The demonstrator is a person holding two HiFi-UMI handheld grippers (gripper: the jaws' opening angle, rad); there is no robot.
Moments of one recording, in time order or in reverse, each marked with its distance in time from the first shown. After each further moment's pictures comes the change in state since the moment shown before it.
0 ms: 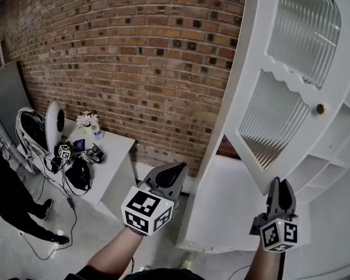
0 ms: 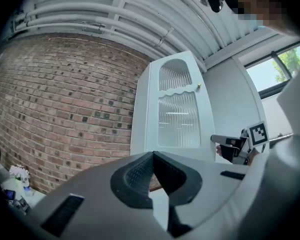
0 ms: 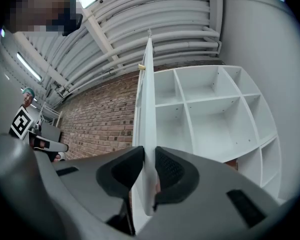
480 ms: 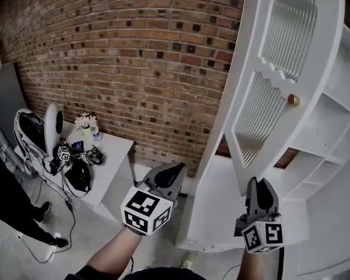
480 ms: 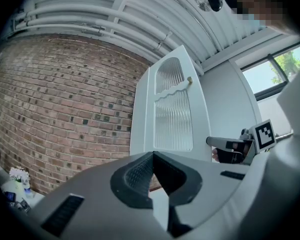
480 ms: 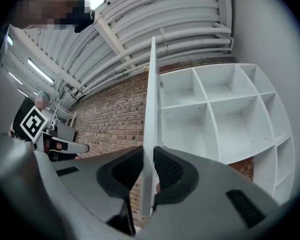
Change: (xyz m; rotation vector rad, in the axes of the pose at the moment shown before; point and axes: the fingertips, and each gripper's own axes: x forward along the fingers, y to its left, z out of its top) left arm -0.025 0.003 0.007 0.004 -0.013 -0.028; right arm -0.009 0.091 0.003 -0.022 0.013 0.132
